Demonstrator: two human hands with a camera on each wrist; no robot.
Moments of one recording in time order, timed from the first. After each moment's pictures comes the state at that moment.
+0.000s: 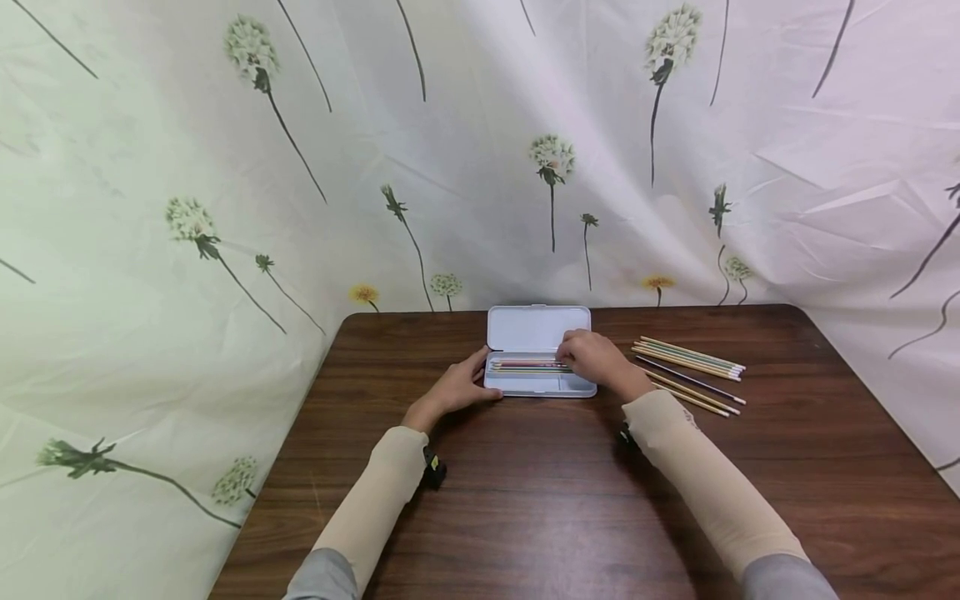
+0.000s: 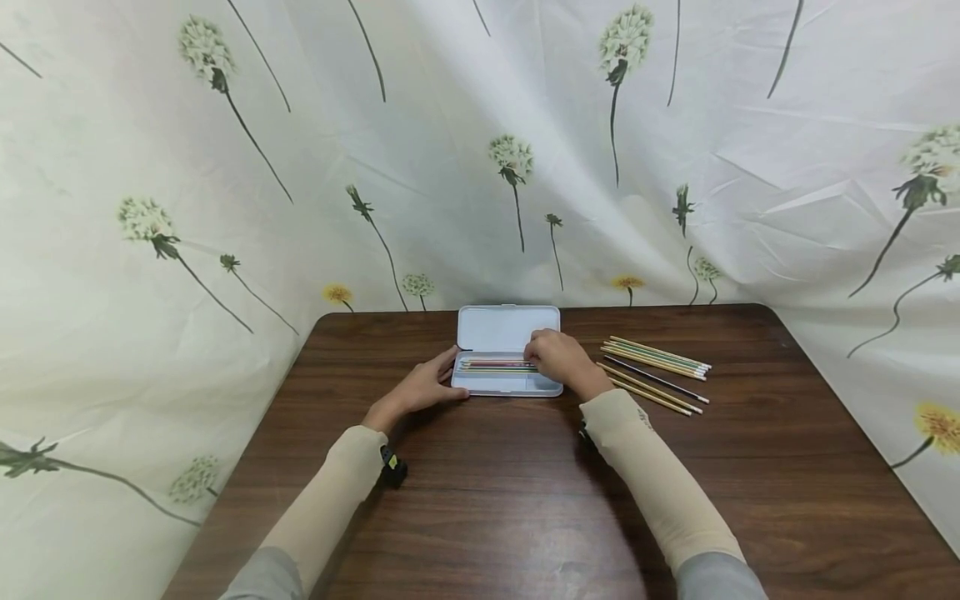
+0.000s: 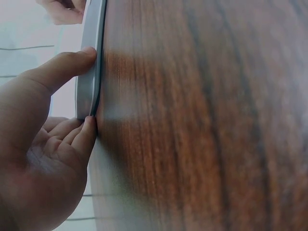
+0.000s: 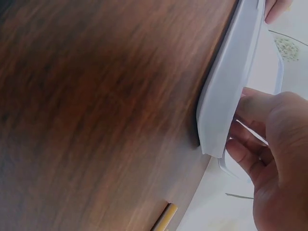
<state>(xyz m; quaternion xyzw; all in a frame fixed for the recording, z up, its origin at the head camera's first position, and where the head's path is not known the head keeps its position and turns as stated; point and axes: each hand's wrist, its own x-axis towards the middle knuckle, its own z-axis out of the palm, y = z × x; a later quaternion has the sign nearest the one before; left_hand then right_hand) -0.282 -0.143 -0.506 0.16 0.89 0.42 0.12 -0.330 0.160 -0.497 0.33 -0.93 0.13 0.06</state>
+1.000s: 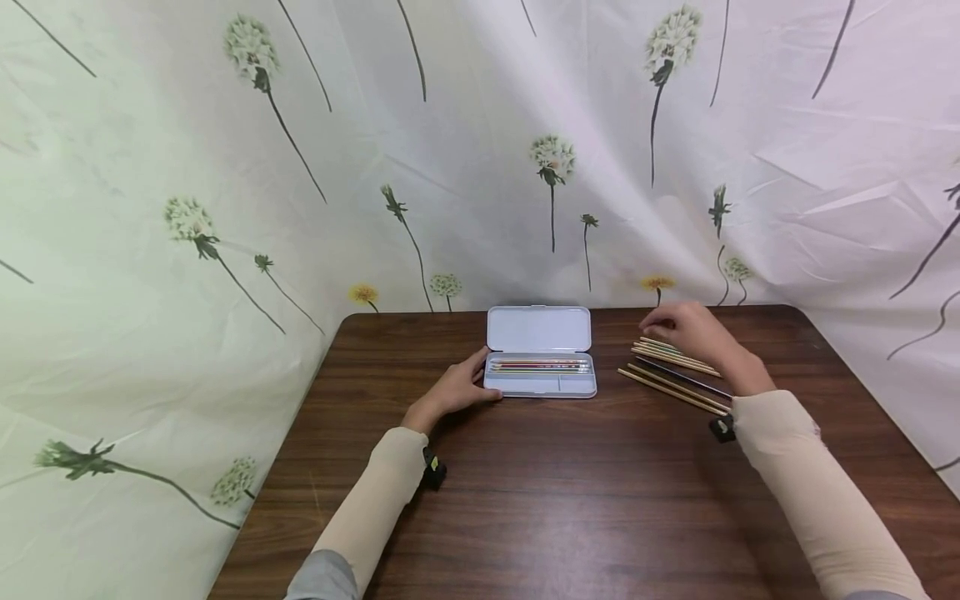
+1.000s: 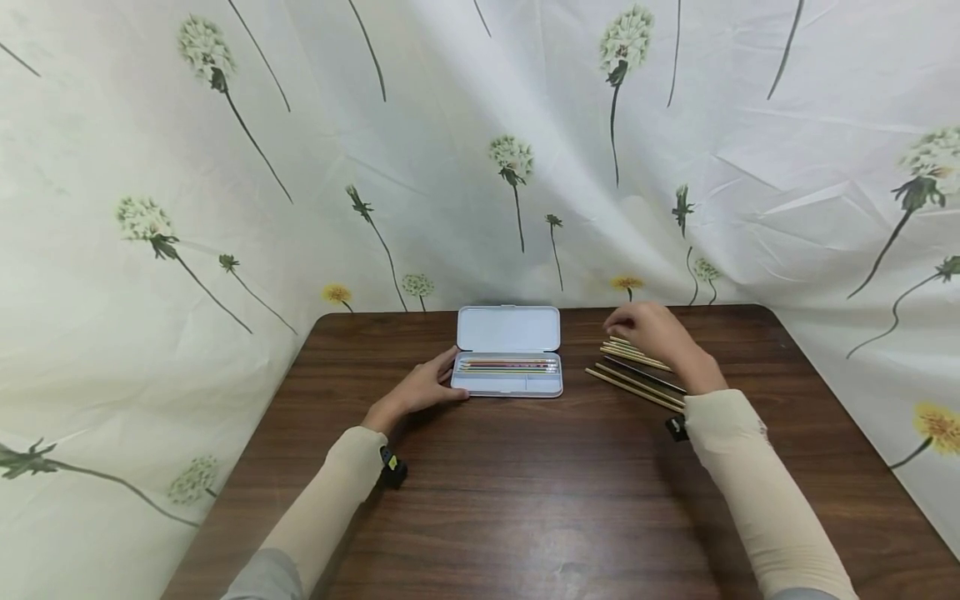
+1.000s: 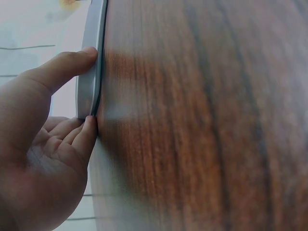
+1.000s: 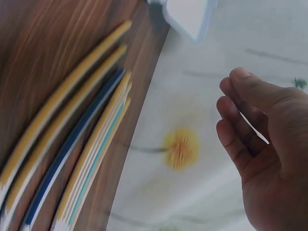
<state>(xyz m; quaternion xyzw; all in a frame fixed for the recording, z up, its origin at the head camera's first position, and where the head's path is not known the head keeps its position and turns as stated) -0.283 -0.144 -0.506 0.15 0.89 0.41 0.12 -0.306 0.294 -0.425 0.27 -0.93 0.22 0.10</state>
